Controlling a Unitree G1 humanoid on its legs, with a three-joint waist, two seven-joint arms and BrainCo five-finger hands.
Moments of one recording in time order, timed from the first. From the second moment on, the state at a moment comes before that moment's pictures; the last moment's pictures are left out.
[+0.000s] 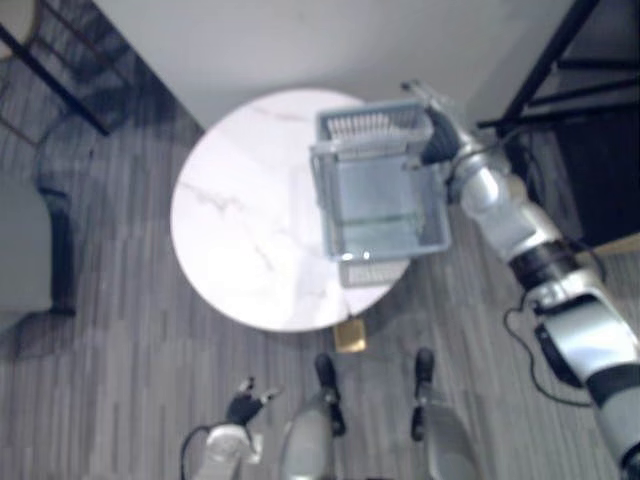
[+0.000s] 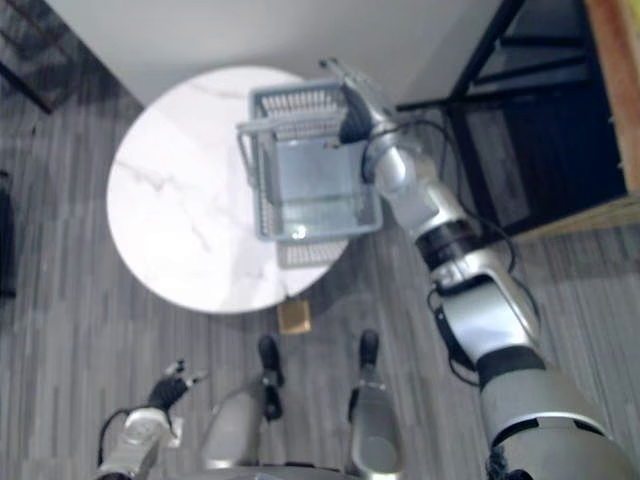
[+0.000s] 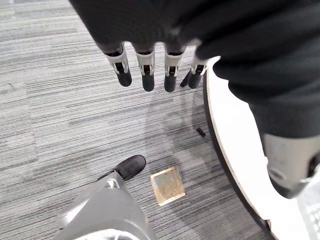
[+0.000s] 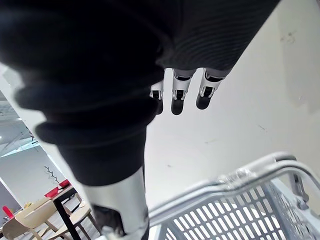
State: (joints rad) left arm 0.02 0.21 0.08 0.90 0.08 -0.17 0.06; right arm -1.15 -0.46 0.41 0.71 -0.44 -0.11 -0.12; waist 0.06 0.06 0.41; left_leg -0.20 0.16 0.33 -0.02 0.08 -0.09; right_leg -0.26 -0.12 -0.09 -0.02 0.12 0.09
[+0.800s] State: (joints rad) left arm -0.21 0.20 -0.13 0.91 -0.04 -0.22 0.08; right arm -1.52 -0.70 0.60 0.96 -0.51 -0.10 -0.25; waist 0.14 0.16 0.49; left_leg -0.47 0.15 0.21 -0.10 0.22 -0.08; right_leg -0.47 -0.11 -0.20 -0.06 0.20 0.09
